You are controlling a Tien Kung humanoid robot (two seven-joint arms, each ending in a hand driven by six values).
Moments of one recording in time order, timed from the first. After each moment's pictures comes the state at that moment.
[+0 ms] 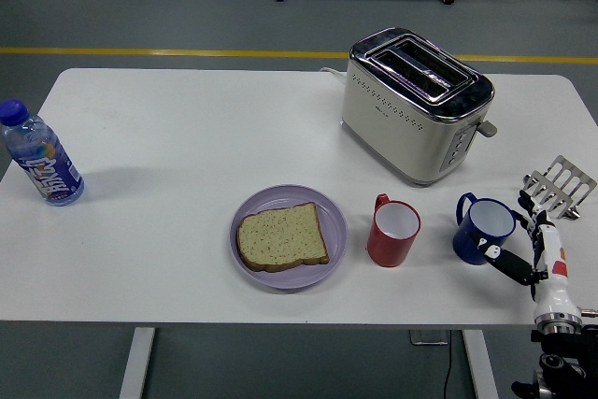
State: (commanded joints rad) left arm -0.18 0.00 -0.28 -0.28 0.11 0.30 0.05; right arm 0.05 -0.21 1.04 1.16 -1.03 -0.60 0.42
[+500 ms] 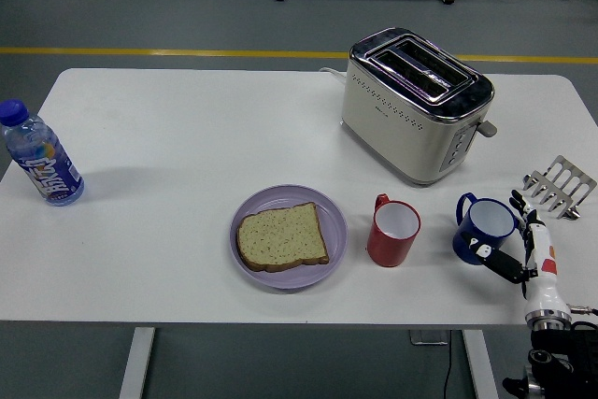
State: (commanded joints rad) left arm -0.18 0.00 -0.28 -0.28 0.12 0.30 0.06; right arm 0.09 -0.19 1.01 1.11 -1.03 -0.62 0.43
